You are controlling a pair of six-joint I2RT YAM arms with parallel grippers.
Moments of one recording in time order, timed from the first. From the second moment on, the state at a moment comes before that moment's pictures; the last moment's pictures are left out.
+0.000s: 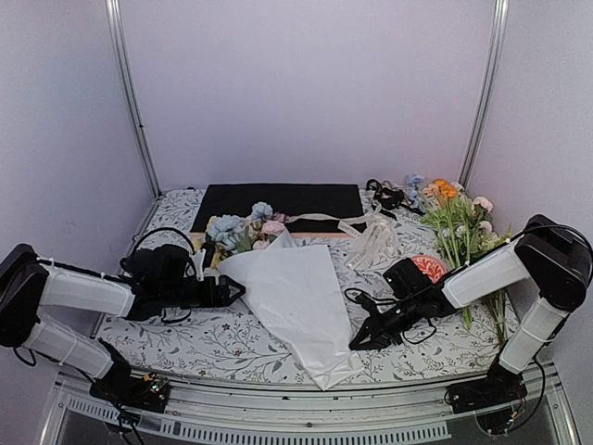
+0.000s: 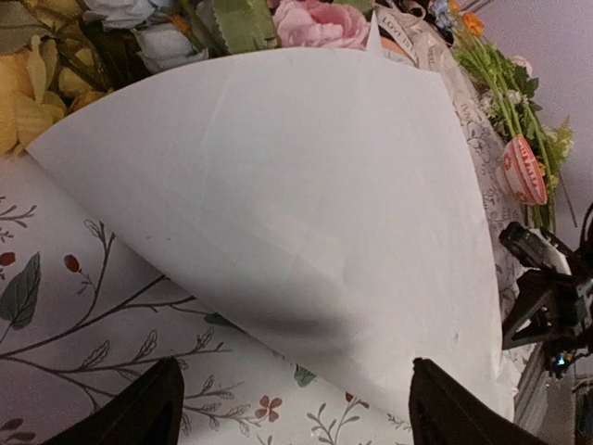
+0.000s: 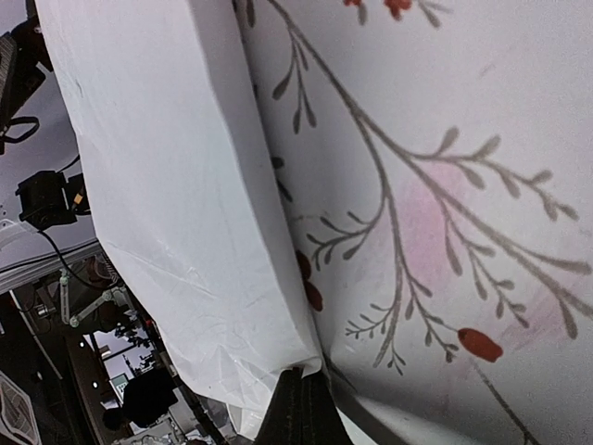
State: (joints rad) left arm -0.59 1.32 0.38 0.31 0.21 -0.58; right arm 0.77 1.68 0.58 0.05 -0.72 0.78
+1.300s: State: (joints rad) left arm -0.50 1.91 0.90 0.24 0.28 -0.27; right arm 0.78 1.61 0.75 -0.17 -0.68 0.75
